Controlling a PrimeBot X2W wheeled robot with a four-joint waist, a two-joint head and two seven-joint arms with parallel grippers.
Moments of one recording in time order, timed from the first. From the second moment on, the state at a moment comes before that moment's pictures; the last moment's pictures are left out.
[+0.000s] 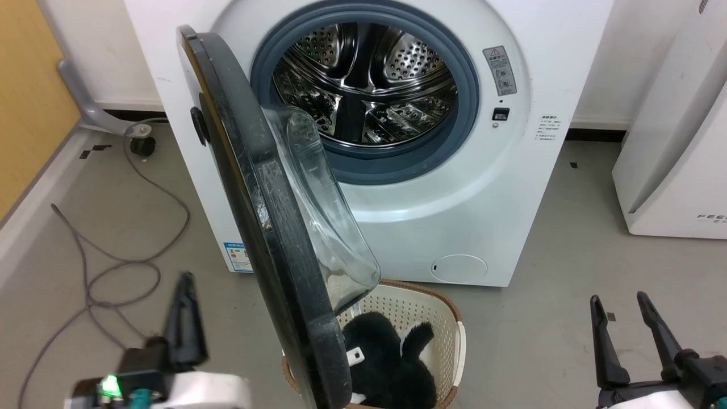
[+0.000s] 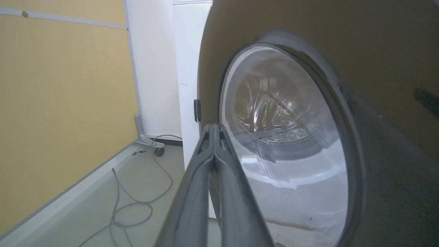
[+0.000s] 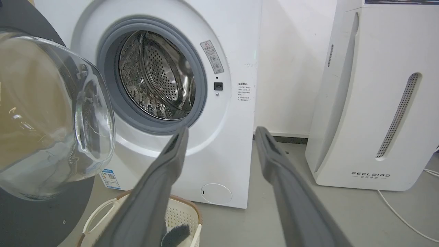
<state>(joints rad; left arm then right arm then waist) 0.04 0.05 -0.02 -0.01 -0.06 0.15 -0.26 0.08 -0.06 -0.11 0.05 0.07 0.13 -0.26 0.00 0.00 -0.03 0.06</state>
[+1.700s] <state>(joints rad) -0.01 0.05 -0.64 -0.25 -0.05 -0.03 -0.26 0.08 -0.05 -0.10 0.05 0.07 0.13 -0.26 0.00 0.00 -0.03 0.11</state>
